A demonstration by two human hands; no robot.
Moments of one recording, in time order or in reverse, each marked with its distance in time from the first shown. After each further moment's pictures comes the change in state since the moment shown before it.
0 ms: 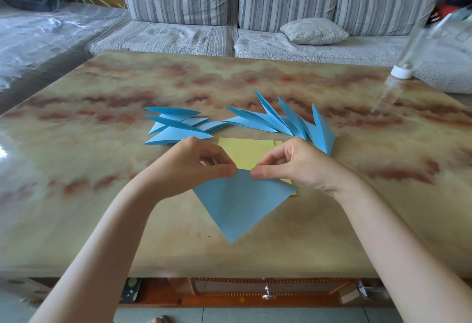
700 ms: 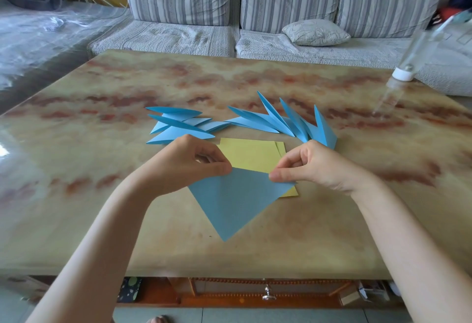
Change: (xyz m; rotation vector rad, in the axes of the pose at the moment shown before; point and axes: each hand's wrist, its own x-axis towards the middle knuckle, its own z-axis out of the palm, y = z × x) left_hand -0.002 -0.003 -0.008 -0.013 0.001 -0.053; right_hand 0.002 0.020 -0.022 -0.073 -0.045 -0.048
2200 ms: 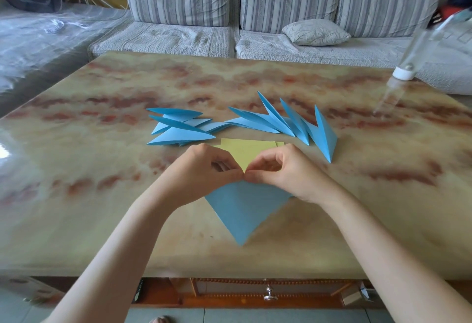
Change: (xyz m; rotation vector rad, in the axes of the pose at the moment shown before) left_hand 0.002 0.001 0.024 0.078 0.070 0.038; right_hand 0.012 -0.009 0.041 -0.024 0.135 -0.150
